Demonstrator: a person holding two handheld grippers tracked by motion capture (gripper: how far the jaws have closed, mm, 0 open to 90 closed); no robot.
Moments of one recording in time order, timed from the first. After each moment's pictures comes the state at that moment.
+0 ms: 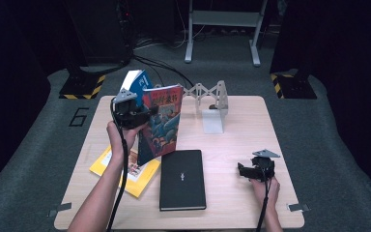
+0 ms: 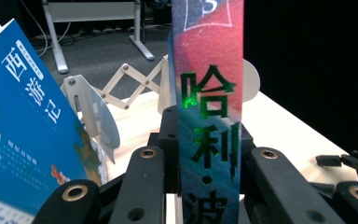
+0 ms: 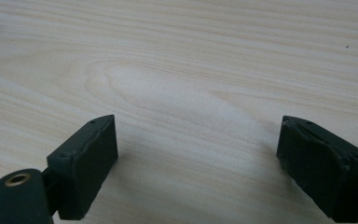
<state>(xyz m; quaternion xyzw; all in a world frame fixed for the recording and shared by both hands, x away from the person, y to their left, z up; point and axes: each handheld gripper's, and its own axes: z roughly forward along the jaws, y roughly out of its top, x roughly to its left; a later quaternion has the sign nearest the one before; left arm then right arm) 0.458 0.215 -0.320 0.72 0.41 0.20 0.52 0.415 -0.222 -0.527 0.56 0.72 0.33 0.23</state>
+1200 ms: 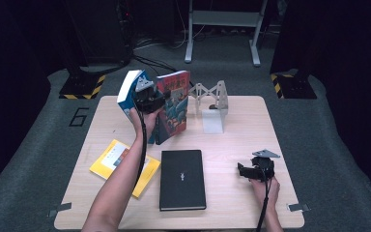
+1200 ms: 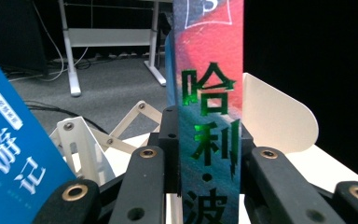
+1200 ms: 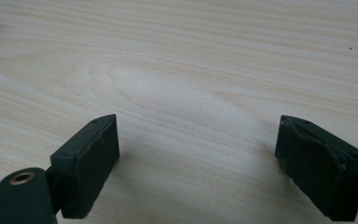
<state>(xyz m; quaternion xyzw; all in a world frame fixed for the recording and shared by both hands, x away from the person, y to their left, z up) 0.541 0.181 -0.357 0.68 0.42 0.24 0.55 0.414 -0.223 -0.527 0.55 0.73 0.33 0.23</state>
